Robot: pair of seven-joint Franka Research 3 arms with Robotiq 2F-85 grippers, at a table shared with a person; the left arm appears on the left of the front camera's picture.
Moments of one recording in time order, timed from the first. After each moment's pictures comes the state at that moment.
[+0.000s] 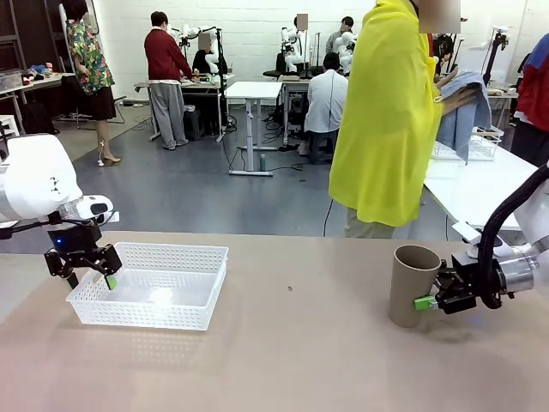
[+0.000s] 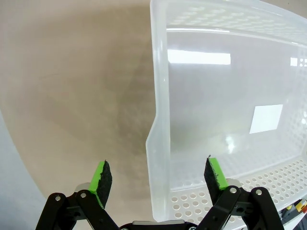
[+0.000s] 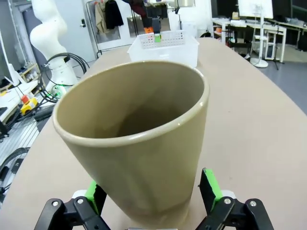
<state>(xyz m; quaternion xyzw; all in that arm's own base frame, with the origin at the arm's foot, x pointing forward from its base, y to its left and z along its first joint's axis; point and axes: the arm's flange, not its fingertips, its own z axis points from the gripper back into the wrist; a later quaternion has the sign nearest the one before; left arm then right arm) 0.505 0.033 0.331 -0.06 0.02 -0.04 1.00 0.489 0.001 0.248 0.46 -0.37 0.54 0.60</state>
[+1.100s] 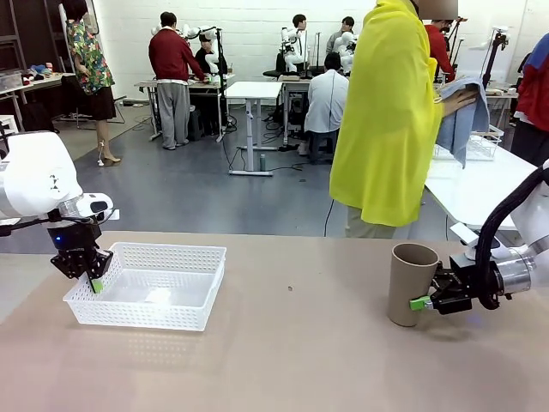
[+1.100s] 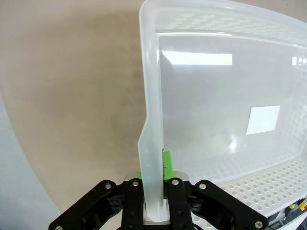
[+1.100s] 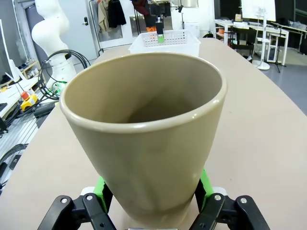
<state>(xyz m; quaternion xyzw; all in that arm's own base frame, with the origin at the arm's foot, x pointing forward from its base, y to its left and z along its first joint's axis) 0.506 0.034 0.335 -0.05 0.01 -0.04 1.00 0.491 0.000 0.245 0.46 -0.37 0.55 0.59</state>
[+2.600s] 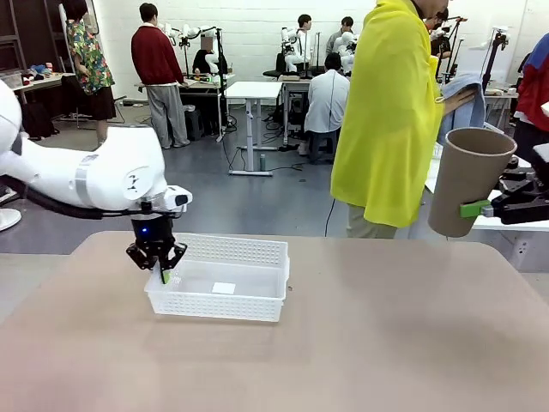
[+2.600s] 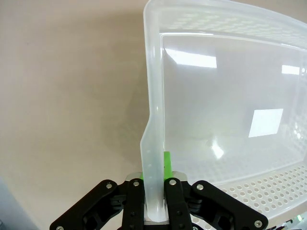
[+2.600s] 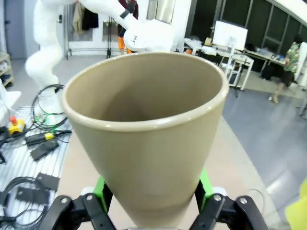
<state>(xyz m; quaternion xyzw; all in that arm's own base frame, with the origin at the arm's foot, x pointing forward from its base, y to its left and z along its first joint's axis) 0.524 -0.139 0.353 -0.01 0.00 -0.01 1.00 0.387 -0.014 0.504 0.35 -0.48 0.55 0.59</state>
